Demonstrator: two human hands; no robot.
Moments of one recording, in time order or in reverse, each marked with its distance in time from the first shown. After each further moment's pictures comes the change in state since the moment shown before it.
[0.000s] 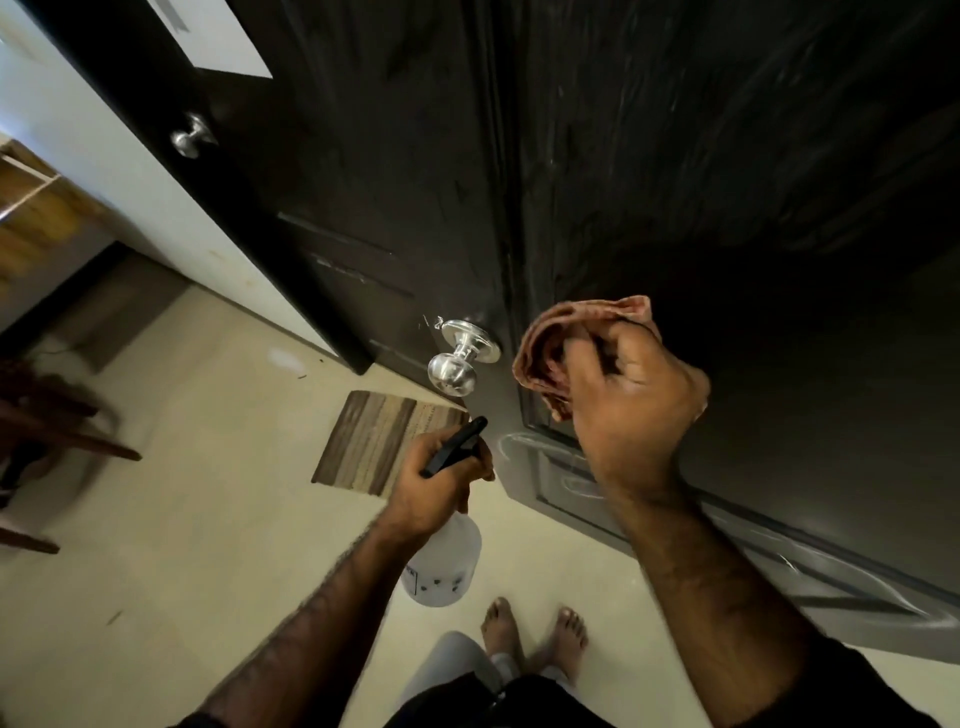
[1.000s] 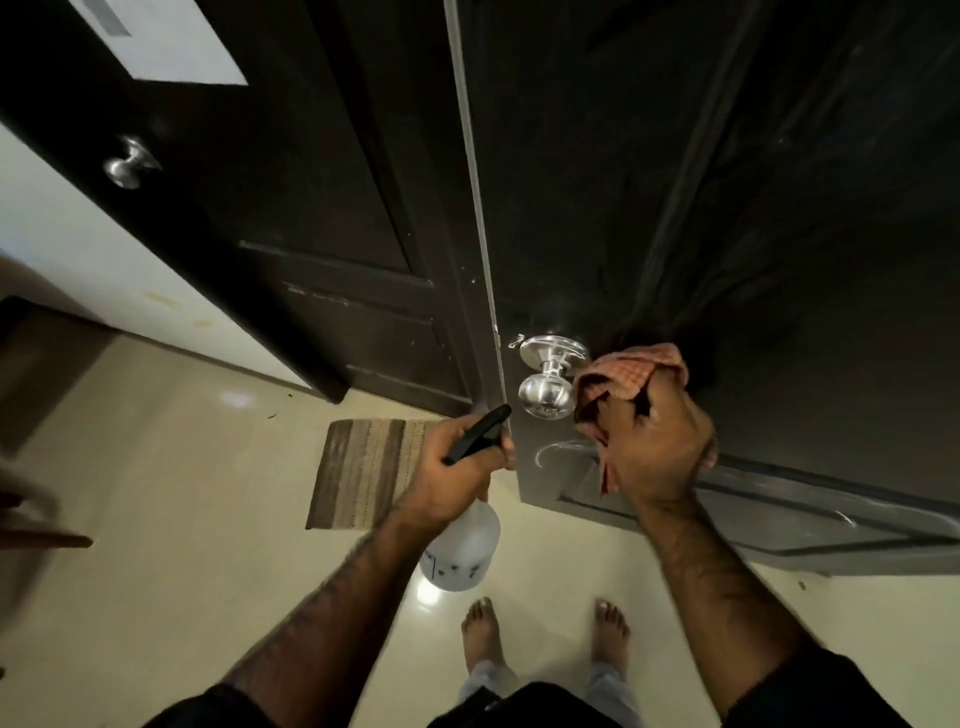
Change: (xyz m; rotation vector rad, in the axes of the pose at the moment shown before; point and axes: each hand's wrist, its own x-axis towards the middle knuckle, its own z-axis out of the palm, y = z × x) left_hand 0.056 -0.008 -0.106 0.016 -0.183 -0.044; right_hand -0.072 0.021 0.087 -0.355 0.038 0.161
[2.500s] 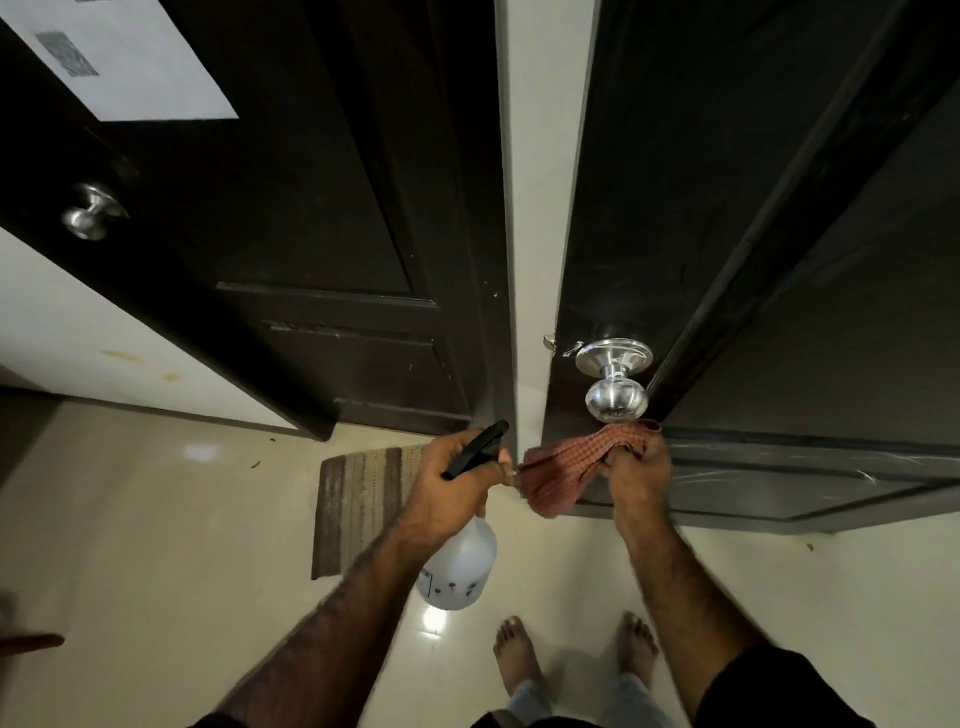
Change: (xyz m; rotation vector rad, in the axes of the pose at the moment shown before) left_hand 0.003 0.004 -0.080 0.006 -0.114 -0.144; right_hand -0.091 0.008 0.085 0.500 -0.080 1.203
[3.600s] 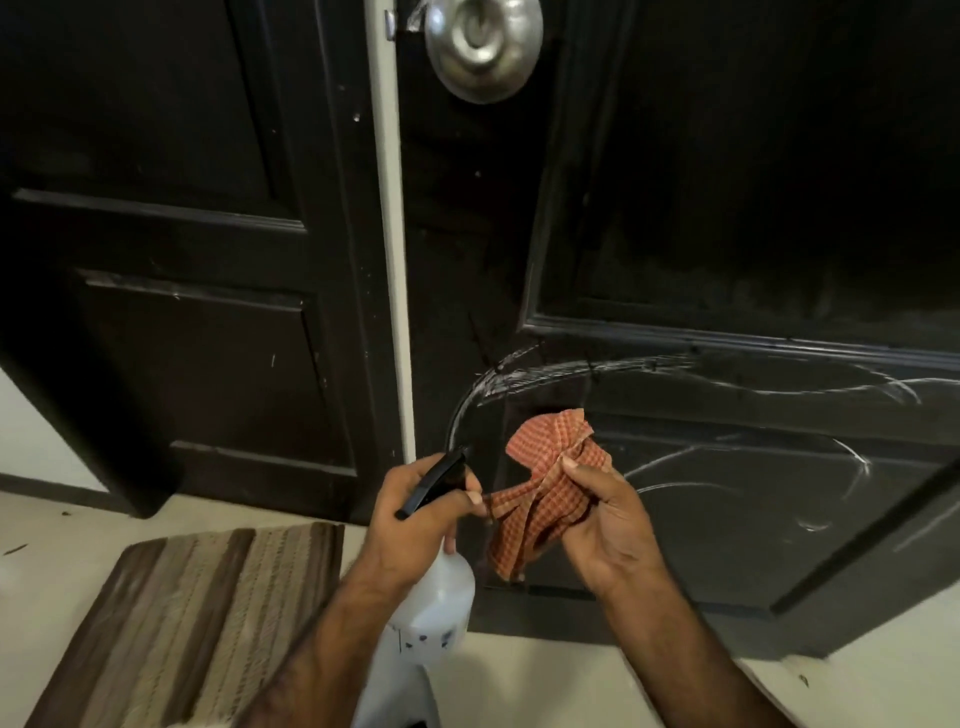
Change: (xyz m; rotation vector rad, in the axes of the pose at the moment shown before) left_hand 0.119 -0.317 0.165 -0.114 0.008 0.552; right_hand 0.125 0.176 -0.116 0.590 -0.527 -0.088
